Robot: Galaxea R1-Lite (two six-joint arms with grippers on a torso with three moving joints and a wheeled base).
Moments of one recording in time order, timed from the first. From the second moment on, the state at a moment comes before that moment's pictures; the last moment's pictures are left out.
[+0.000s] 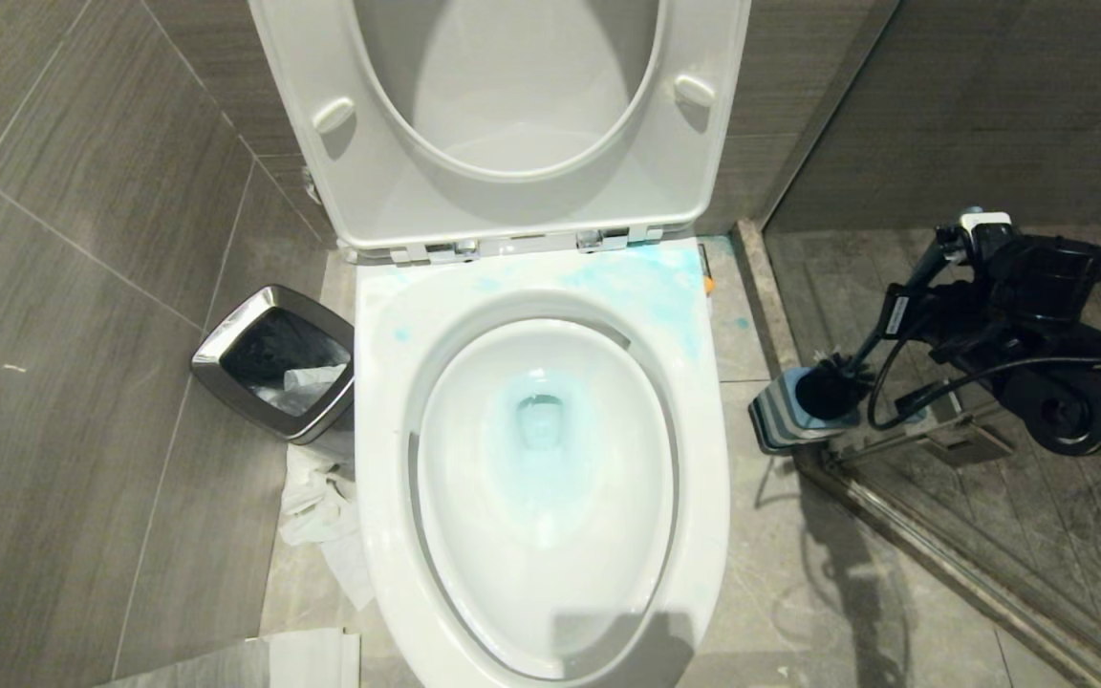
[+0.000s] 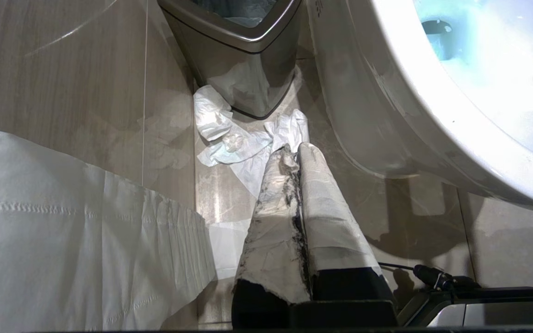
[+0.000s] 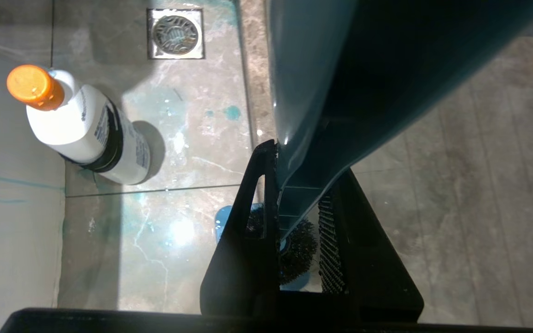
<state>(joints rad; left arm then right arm) 0.00 0.00 0.00 0.00 0.00 0.00 -0.03 1.99 -1.12 -0.84 -0.14 -0.05</state>
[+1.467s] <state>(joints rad) 0.00 0.00 0.00 0.00 0.00 0.01 0.00 2.10 -0.78 -0.97 -0.14 -0.11</state>
